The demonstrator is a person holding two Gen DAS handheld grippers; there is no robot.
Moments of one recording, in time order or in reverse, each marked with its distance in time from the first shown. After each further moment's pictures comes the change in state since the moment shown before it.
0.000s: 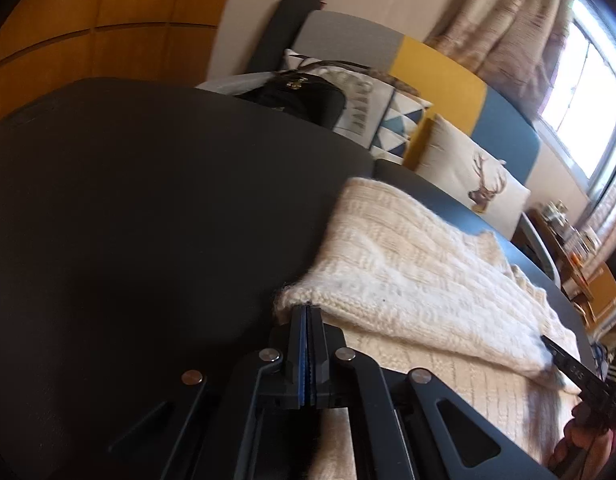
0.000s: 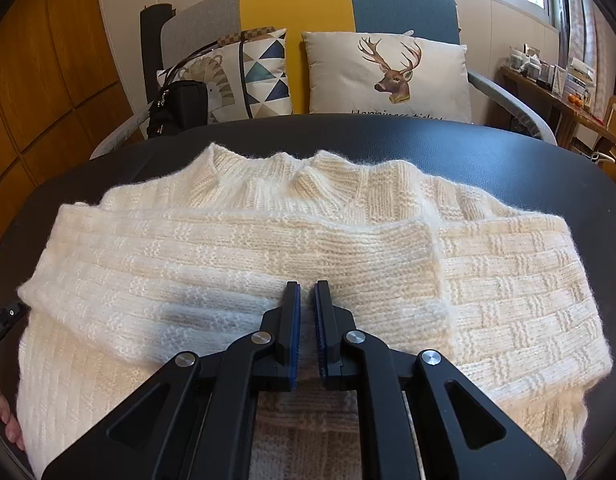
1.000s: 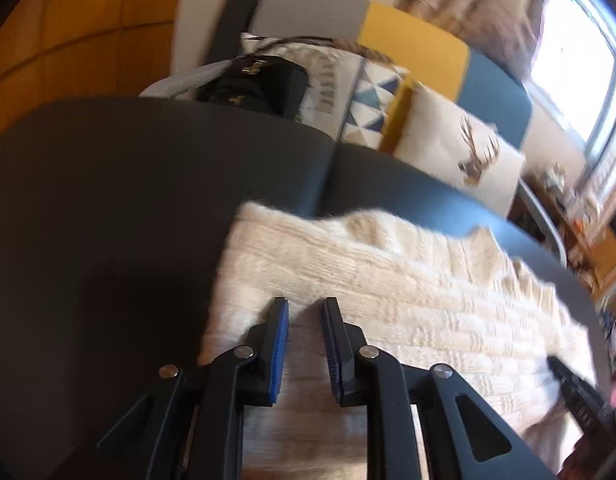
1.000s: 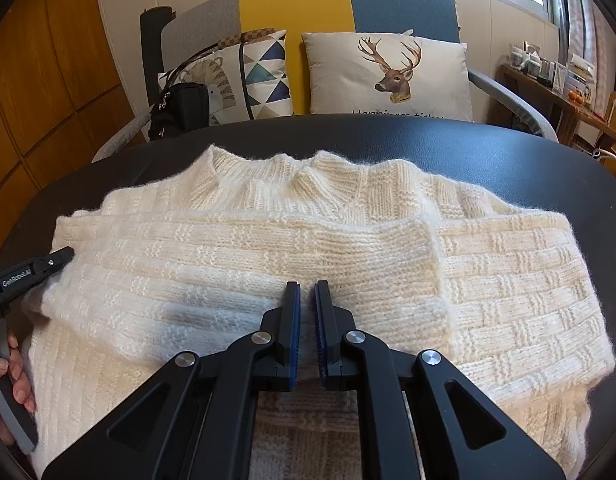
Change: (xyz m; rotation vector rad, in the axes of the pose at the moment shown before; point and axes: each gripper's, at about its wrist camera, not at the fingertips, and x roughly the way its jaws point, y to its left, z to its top) left arm 0.043 -0.038 0.035 0.068 0.046 -0.004; right arm -0.002 -0.008 0.002 0.005 -0.004 0.016
